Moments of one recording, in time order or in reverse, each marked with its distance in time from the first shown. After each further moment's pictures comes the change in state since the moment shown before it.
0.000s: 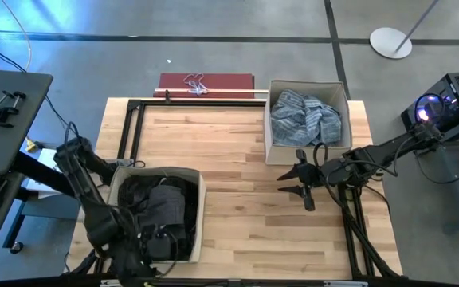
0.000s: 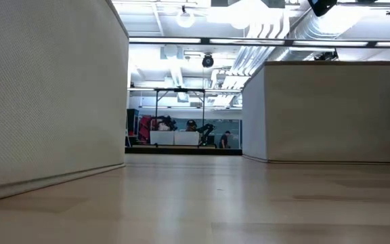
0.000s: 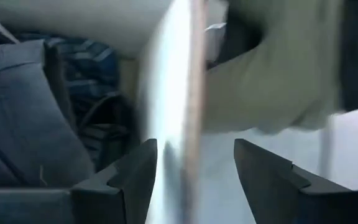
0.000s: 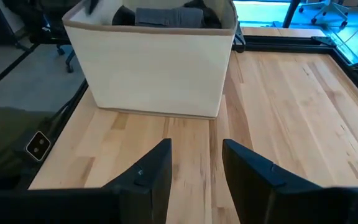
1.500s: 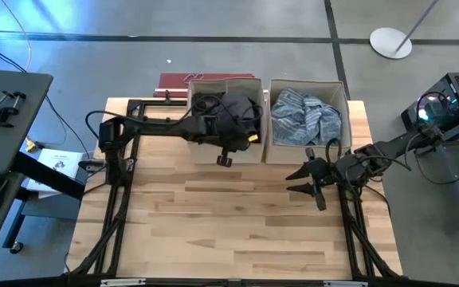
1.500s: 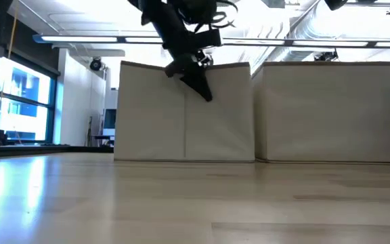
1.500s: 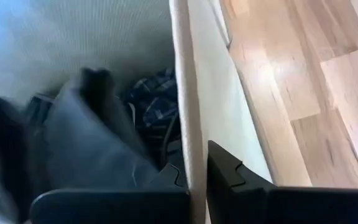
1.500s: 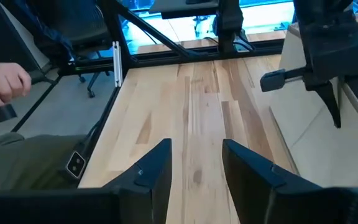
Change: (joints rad) left arm 1.121 0.266 0.005 0.388 -0.039 1.612; right arm 0.042 -0.109 0.002 -0.046 0.008 0.137
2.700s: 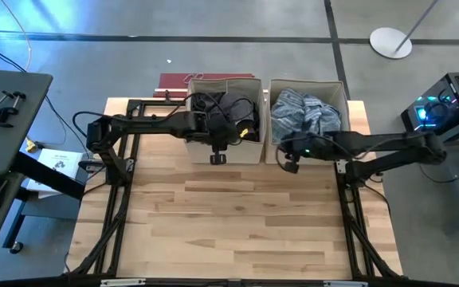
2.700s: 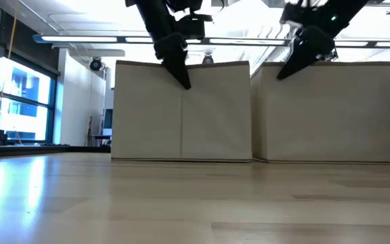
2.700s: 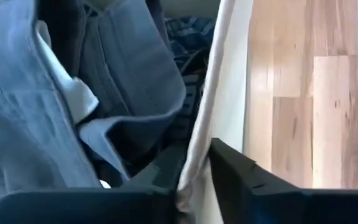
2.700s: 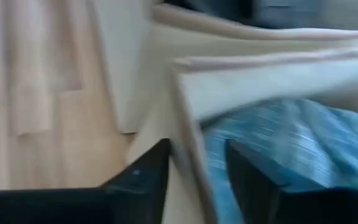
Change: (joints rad) left arm 0.008 -0.123 -0.006 -0.217 -0.061 -0.337; right arm -0.510 0.225 0.000 -0.206 0.116 -0.337
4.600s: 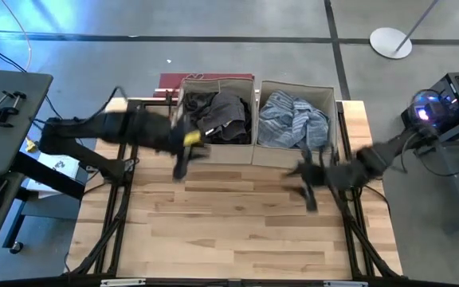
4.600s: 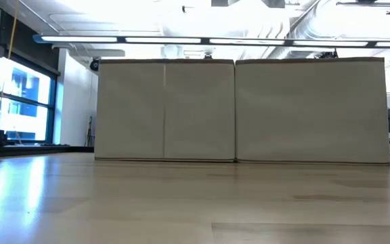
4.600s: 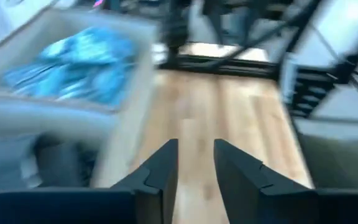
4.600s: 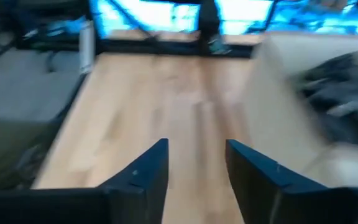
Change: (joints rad) left arm -0.264 -0.486 0.001 0.044 0.128 -0.366; right arm 0.532 -0.027 0.246 0.040 0.004 0.244
